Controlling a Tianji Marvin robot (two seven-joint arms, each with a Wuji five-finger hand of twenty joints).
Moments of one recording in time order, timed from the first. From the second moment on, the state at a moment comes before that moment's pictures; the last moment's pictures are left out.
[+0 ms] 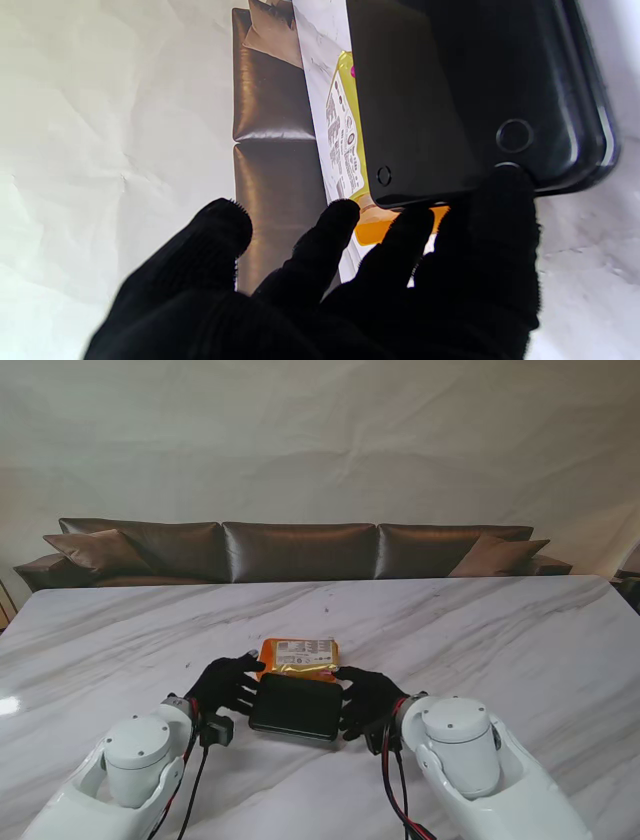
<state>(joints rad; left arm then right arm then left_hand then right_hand) 1.61 -1.19 -1.27 -1.71 -0.27 0.33 0.00 -1.56 -1.21 1.17 -1.83 0.31 0.73 -0.01 0.73 -0.02 0.24 0.01 0.65 0.40 0.11 0.13 0.55 0.54 0.28 0.26 0.40 0.52 0.52 0.39 0.39 0.48 0.78 0.50 0.21 -0.43 0.79 0.26 0.45 0.60 0.29 0.04 0.59 0.52 0.48 0.28 0.69 0.40 0.45 0.29 0.67 0.32 1.04 0.06</state>
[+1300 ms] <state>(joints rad) 1.50 -1.19 -1.26 -1.67 -0.26 0.37 -0.01 -1.45 -1.23 1.15 -1.75 0.34 0.73 -0.01 0.73 -0.02 0.24 0.01 0.65 0.40 0.11 0.13 0.55 0.54 0.27 0.25 0.40 0.53 0.50 0.38 0.40 0.48 0.87 0.50 0.21 -0.43 0.79 0.26 0.45 0.61 0.29 0.03 0.59 0.53 0.47 0.28 0.69 0.40 0.45 0.29 0.67 0.32 1.04 0.06</state>
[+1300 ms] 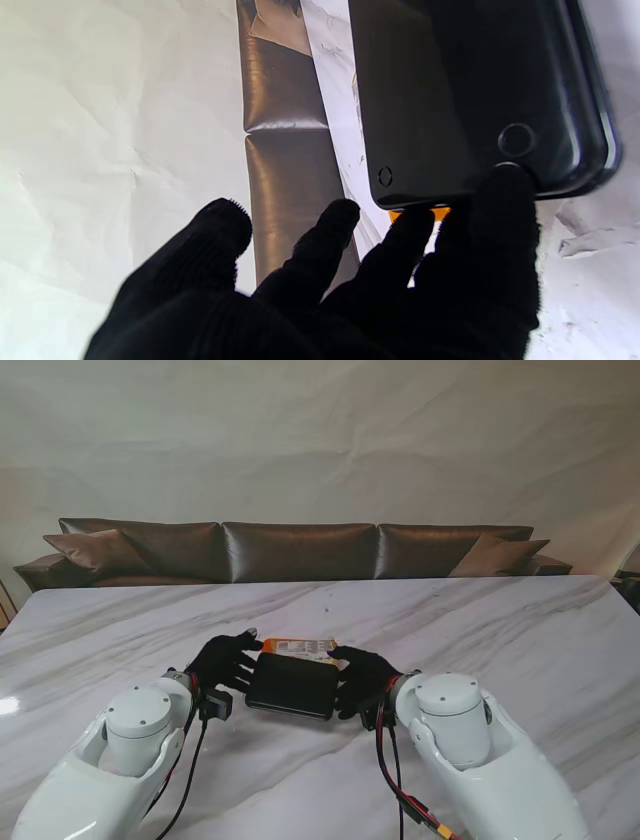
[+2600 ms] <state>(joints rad) 1.29 -1.21 -1.18 -1.45 -0.30 0.35 -0.03 -1.23 -1.25 1.11 -1.52 0.39 0.71 0.02 0.73 -0.02 0.24 0.01 0.65 0.40 0.11 0.13 0.54 0.55 0.25 0.24 0.38 0.53 0.50 0.38 0.40 0.48 0.96 0.49 0.21 -0.43 0.79 0.26 0.45 0.61 0.29 0.04 0.59 0.53 0.47 0.28 0.69 0.41 0.45 0.29 0.67 0.34 1.04 0.06</state>
